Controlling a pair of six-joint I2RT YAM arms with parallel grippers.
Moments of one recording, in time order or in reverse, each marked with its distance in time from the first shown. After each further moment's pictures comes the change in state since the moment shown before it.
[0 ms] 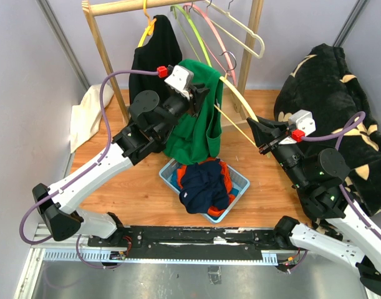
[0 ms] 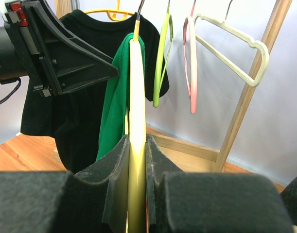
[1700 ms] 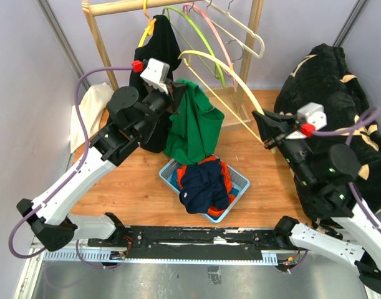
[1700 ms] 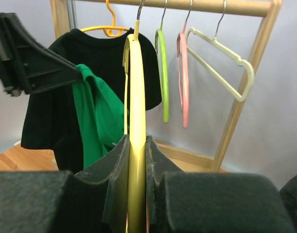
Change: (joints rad) left arm 0.090 -0.079 0.067 -0.216 -0.010 -0.104; right arm 0.000 0.019 0.116 -0.068 0.014 -0.009
